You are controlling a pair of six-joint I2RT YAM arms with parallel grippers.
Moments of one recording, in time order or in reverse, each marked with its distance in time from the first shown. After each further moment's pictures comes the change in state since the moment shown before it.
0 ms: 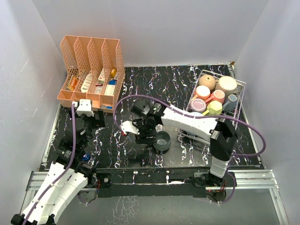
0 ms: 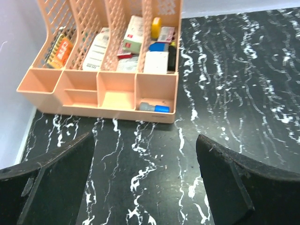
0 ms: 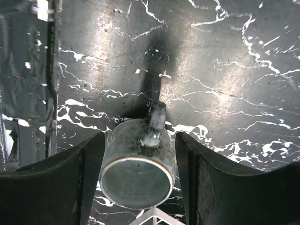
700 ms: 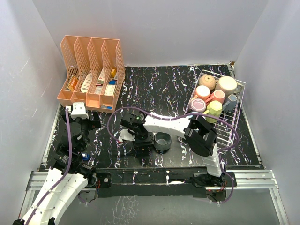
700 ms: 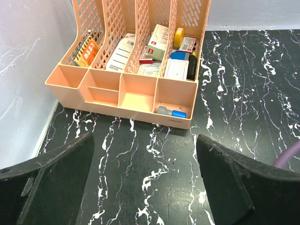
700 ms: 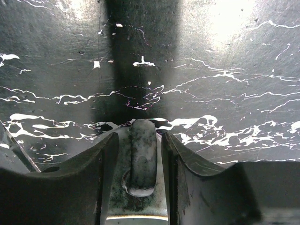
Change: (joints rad) left arm 0.000 -0.077 -0.014 -0.030 -0.138 -0.010; right arm 0.092 0.265 0.061 -0.036 0.367 0.179
